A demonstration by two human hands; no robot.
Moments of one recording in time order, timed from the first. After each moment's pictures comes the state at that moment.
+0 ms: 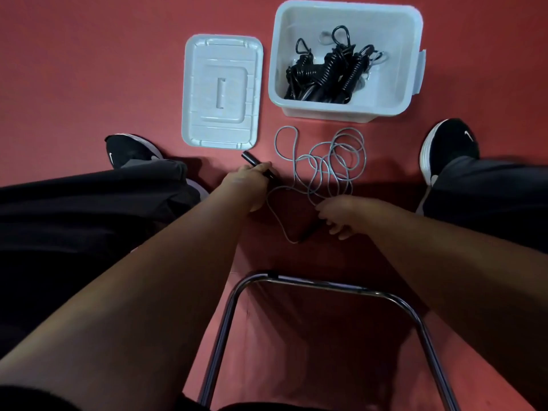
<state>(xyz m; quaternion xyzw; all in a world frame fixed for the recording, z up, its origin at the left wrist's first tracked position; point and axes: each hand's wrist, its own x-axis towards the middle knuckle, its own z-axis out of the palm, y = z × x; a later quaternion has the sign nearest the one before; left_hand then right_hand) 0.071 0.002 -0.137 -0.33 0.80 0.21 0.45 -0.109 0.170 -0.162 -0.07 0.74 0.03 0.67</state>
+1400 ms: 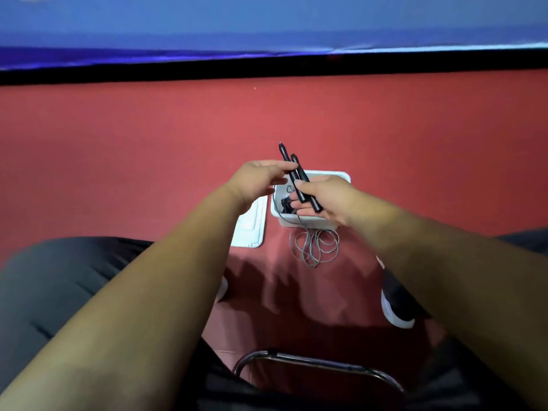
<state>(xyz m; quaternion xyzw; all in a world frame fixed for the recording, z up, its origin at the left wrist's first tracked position) 0.005 -0.020 0.180 -0.44 0.62 0.63 -0.11 -0.145 0.092 0.152 -0.19 0.63 -0.47 0.59</state>
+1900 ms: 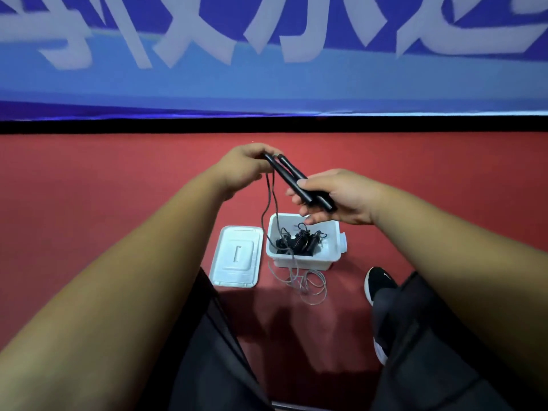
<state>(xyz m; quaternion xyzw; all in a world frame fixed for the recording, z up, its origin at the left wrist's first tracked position) -0.002 -0.062 0.296 -0.36 0.75 0.53 -0.17 -0.176 0.105 0.291 -0.33 0.57 -0.44 0.61</state>
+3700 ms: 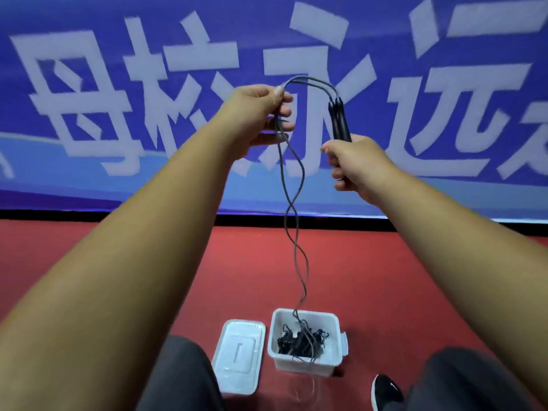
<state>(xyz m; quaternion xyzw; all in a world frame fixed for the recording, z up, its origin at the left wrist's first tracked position) -0.024 -0.029 0.623 -0.23 0.72 0.53 -0.39 -0.194 0.084 0.557 -0.39 0.64 -0.61 0.25</state>
